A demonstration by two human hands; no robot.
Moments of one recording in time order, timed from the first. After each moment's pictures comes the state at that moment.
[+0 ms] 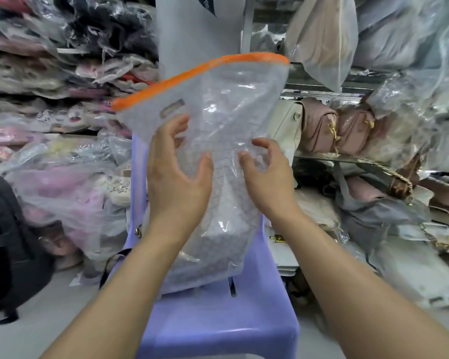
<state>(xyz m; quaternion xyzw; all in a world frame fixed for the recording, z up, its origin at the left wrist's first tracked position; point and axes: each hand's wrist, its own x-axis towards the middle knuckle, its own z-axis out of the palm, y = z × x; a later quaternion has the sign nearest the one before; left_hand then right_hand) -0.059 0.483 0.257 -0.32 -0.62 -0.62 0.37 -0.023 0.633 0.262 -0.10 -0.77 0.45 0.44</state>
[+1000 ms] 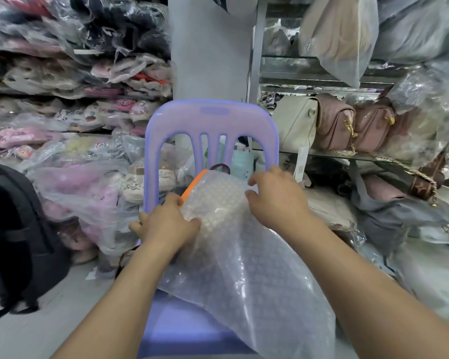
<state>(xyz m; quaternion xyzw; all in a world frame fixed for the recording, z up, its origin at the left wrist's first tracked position) -0.116 0.458 0.190 -0.08 -0.95 -0.29 0.08 -0.021 0.631 0.250 -0.18 -0.96 0.03 0.22</state>
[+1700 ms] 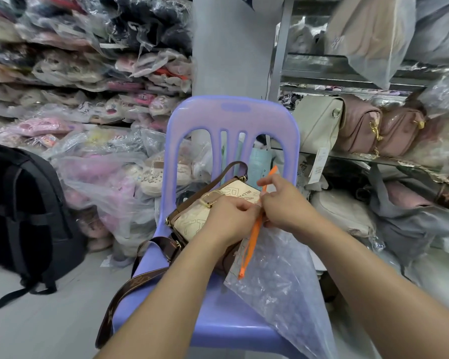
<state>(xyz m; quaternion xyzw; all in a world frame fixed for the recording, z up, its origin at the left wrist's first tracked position) -0.082 0.508 0.195 -0.23 -0.76 -0.60 -0.07 -0.031 0.618 0.235 -0.17 -0.87 0.43 0.17</state>
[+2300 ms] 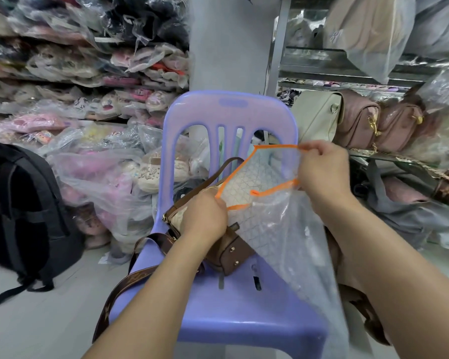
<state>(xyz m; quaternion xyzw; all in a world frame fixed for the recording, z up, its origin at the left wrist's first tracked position) -0.106 0.487 0.188 -0.18 -0.88 -0.43 0.08 -0.022 0.642 0.273 -0.23 -0.74 0.45 0.44</state>
